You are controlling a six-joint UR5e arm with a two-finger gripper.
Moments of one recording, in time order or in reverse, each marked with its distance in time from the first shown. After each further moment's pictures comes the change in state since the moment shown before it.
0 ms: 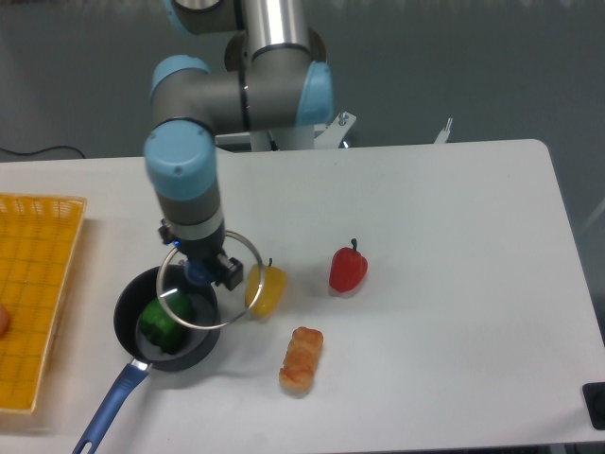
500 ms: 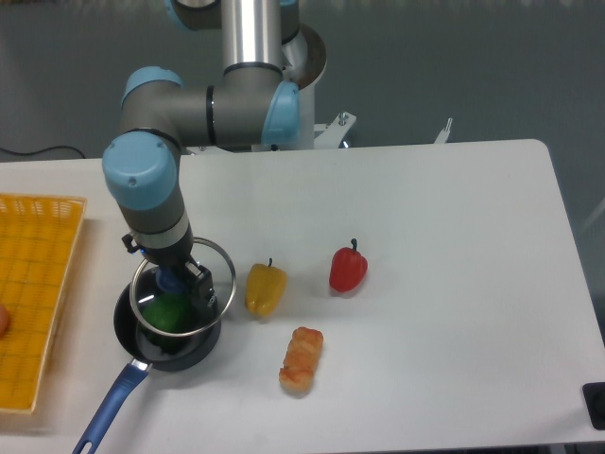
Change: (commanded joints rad) arm -0.055 -0.037 -0.002 0.057 0.000 -0.060
